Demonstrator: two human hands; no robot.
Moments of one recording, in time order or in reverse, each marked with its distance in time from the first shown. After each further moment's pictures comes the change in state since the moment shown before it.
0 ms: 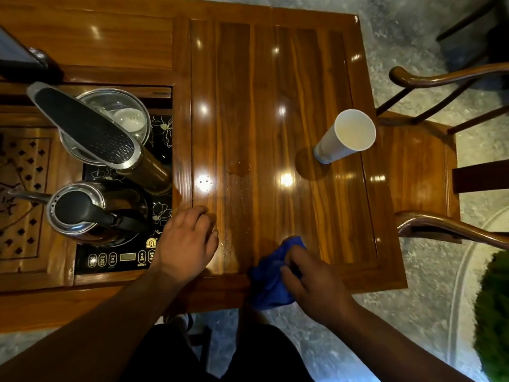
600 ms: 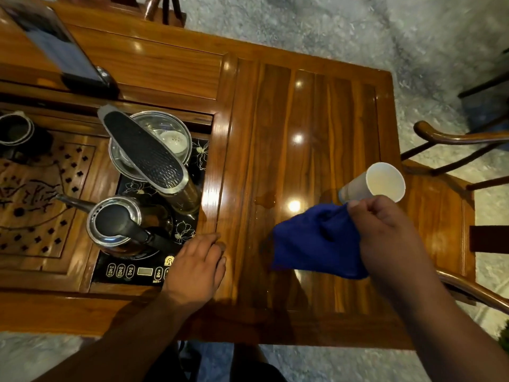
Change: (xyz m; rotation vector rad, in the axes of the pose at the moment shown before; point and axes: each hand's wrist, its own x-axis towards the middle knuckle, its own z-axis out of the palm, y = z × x) left_hand -0.014 -0.018 0.015 -0.051 0.131 -0.011; right_hand 0.078 -0.134 -0.118 0.452 0.336 0.370
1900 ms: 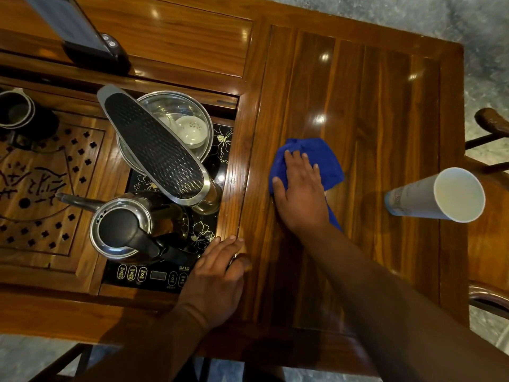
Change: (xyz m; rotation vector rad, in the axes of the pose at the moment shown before) left_hand -0.005 -0.004 0.016 -0.085 -0.046 -0.033; right_hand 0.166 0.086 0.184 -0.716 -0.146 -0.521
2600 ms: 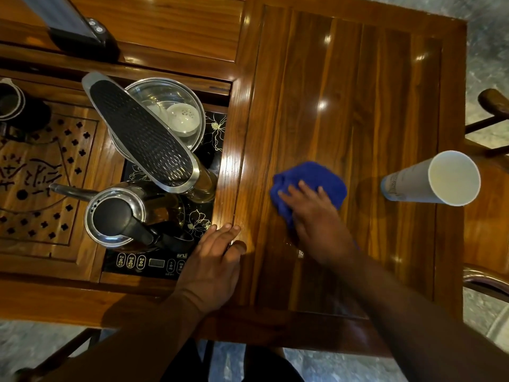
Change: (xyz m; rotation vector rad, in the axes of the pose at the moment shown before) left_hand 0.000 -0.002 0.005 -0.014 0.068 0.060; right_hand -0.070 0.058 -0.019 -0.051 -0.169 -0.274
